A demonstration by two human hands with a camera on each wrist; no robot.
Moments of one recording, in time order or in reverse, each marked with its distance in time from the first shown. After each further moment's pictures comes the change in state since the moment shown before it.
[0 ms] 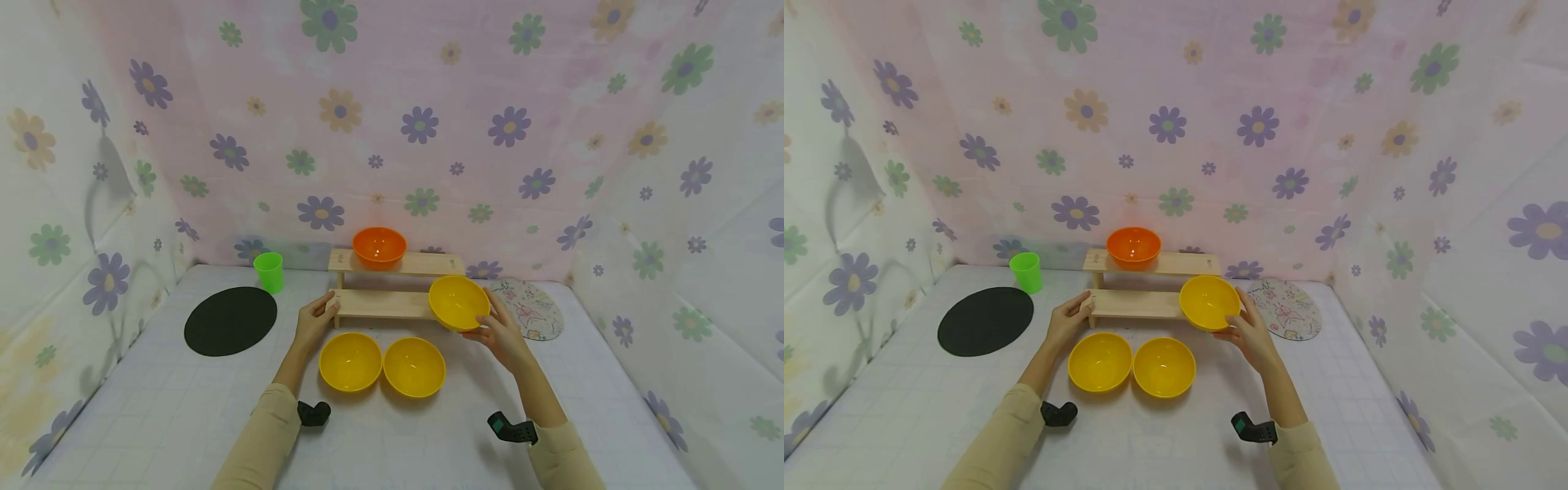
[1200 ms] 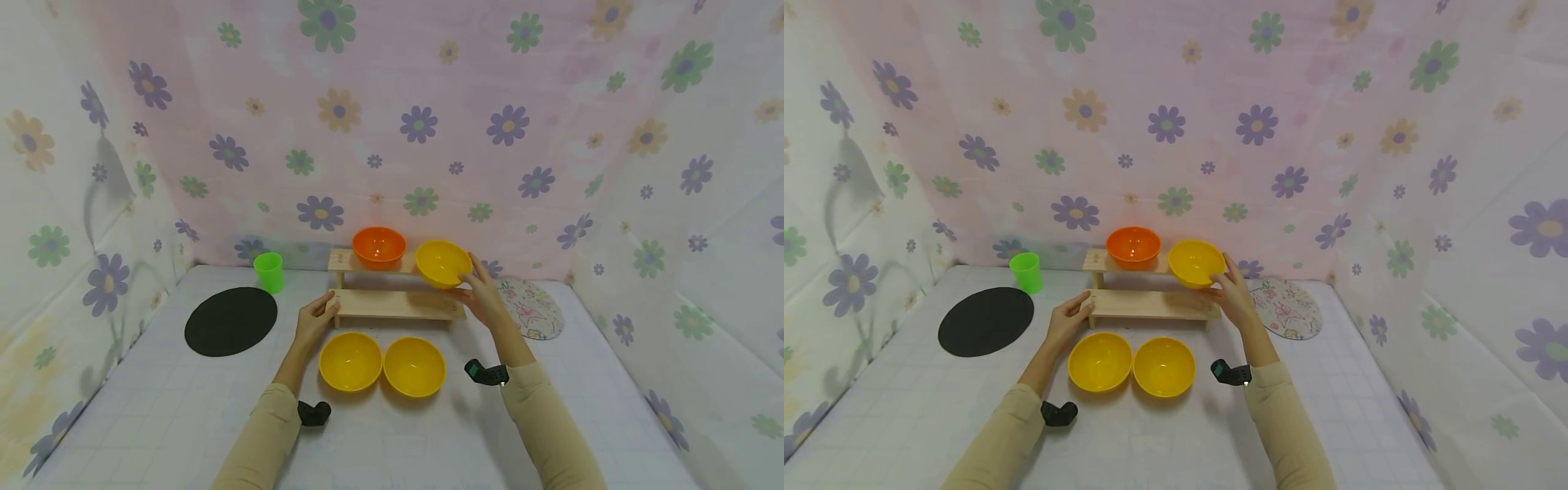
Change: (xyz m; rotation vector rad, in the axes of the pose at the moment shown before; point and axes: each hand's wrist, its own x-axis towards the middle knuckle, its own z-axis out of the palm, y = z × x) left_hand 0.001 0.000 0.000 0.015 0.000 -0.025; right_hand 0.074 -0.022 0.017 0.077 0.035 -0.008
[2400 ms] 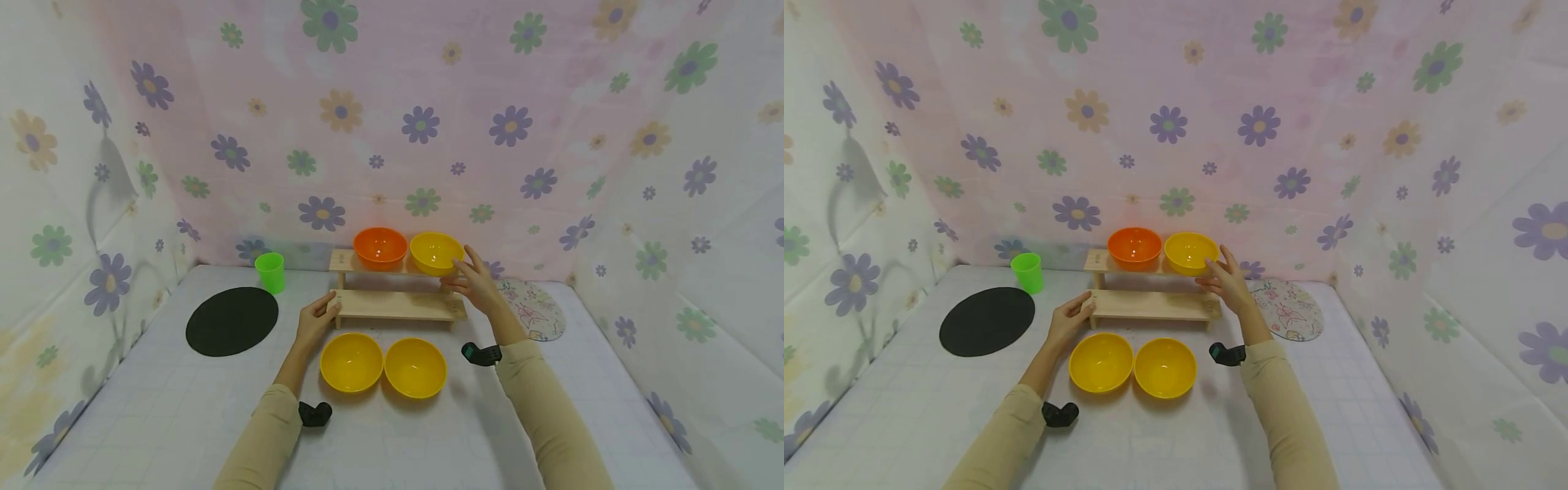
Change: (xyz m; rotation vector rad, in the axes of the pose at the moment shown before) left_hand -0.001 0.000 0.000 -0.006 0.000 0.019; right_hand 0.027 -0.002 -0.005 -0.091 -0.061 0.018
